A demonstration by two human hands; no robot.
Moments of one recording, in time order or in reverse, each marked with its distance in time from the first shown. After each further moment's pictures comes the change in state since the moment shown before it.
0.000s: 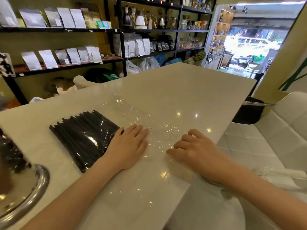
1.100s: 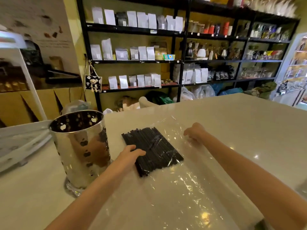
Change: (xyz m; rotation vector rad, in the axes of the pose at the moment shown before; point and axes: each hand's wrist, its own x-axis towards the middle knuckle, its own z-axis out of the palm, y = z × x) left_hand -0.084 -0.041 -0.077 -1.218 0.216 -1.004; right_hand 0.208 0.022 0.044 1.038 -0.267 0.852
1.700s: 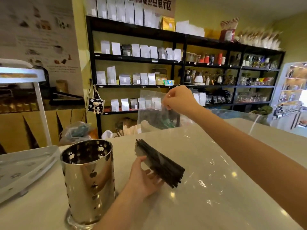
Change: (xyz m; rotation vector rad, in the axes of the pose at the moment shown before) left_hand 0.024 0.028 0.018 -1.022 -0.251 -0.305; right_hand -0.077 -0.174 -0.071 0.044 0.185 -0.680
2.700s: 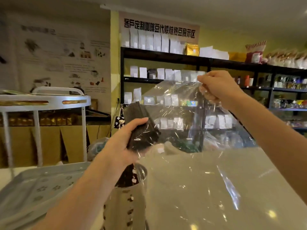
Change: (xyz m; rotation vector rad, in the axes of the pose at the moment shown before) left_hand -0.127 0.131 0.036 0.200 -0.172 0.496; right_hand 0.029 -0.076 -0.054 0.385 0.159 -0.065
